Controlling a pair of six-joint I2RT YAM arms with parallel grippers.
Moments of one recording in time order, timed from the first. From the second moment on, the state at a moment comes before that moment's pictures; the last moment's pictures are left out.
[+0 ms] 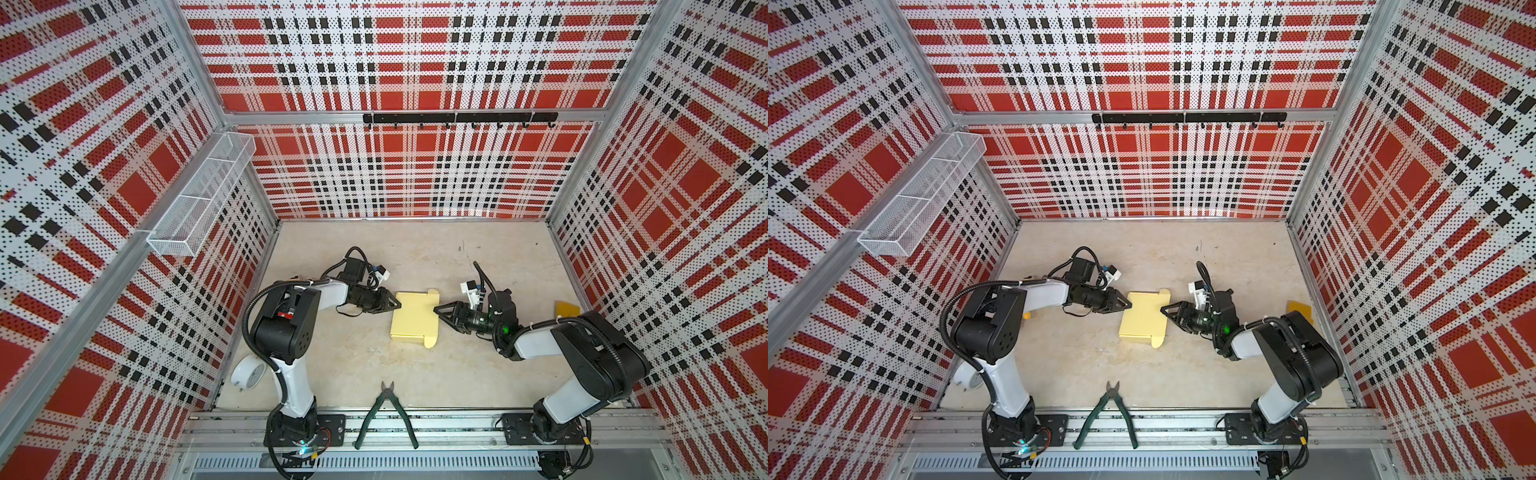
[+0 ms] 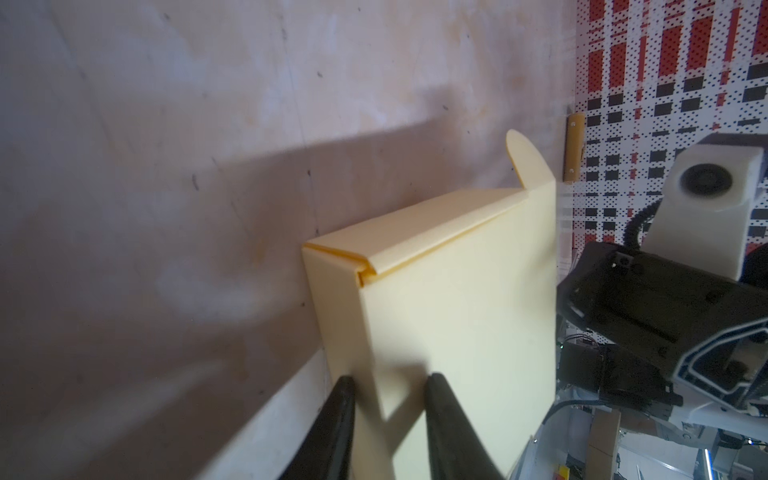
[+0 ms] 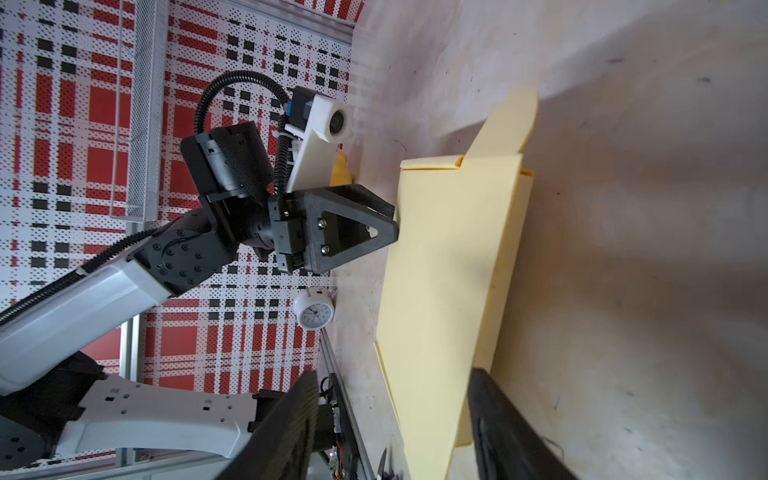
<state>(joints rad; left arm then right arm) -0.28 1.89 1.01 -0.21 0.80 -0.27 0.43 1.61 0.40 0.82 -0.68 1.04</state>
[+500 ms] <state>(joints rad) -0.26 1.89 0.99 -0.19 0.83 -0.28 0.50 1.66 0.45 0.82 -0.60 1.07</state>
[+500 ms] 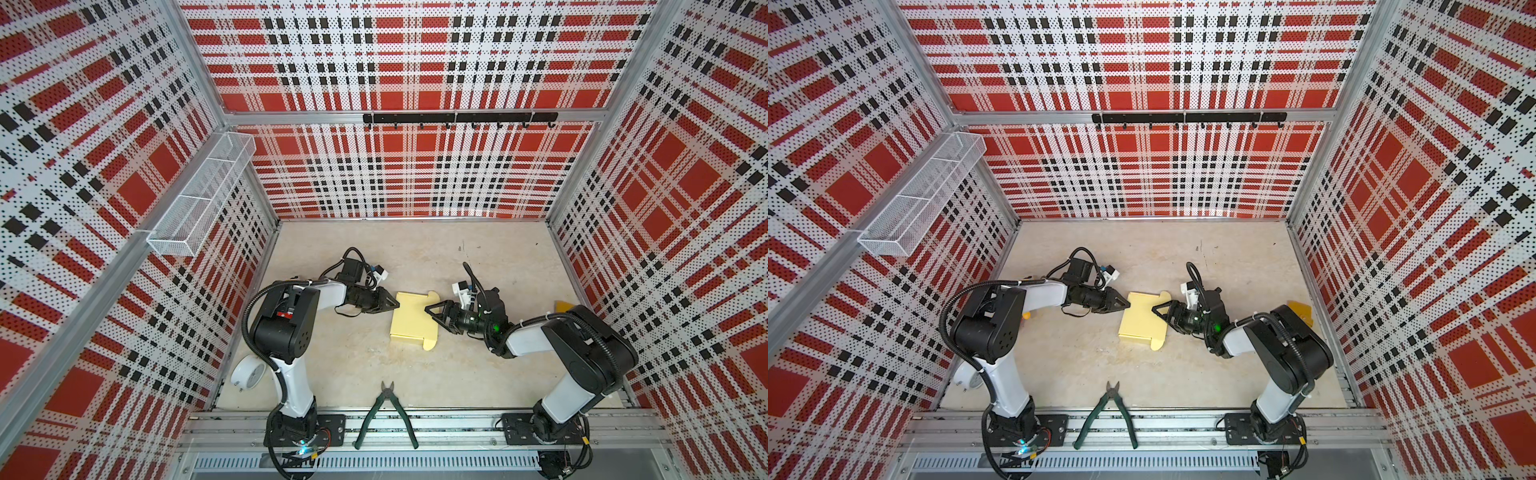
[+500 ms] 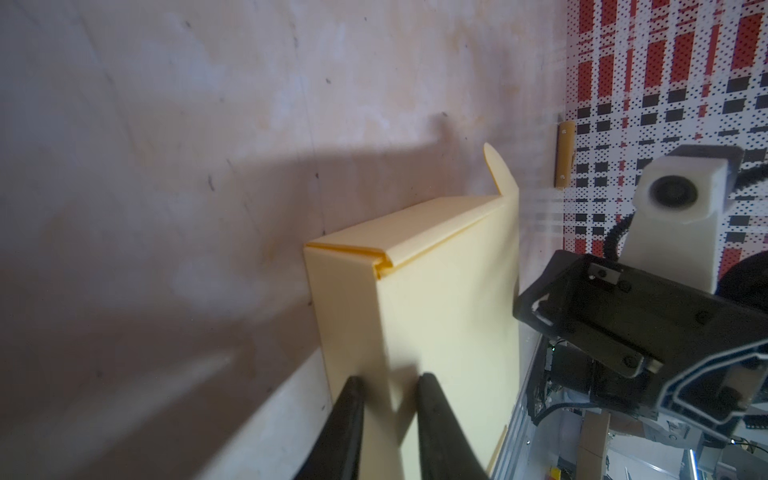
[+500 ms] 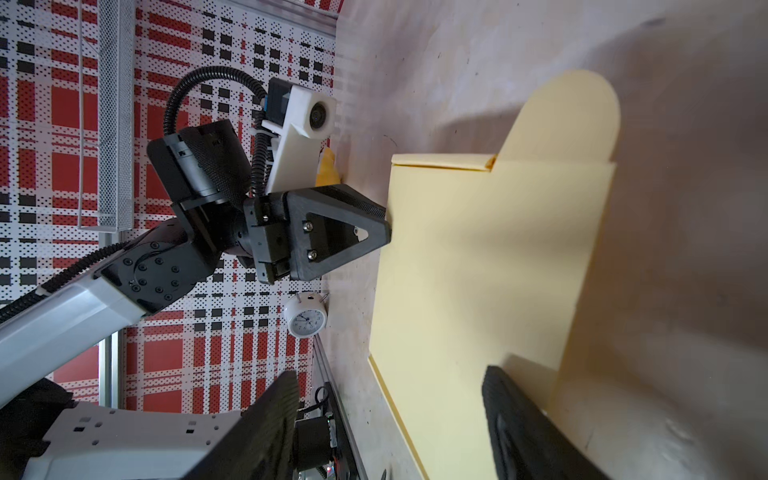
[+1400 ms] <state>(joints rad) -0.22 1.92 0.97 -0.19 0.78 -0.28 0.50 1.67 0.43 0.81 -0.57 1.08</state>
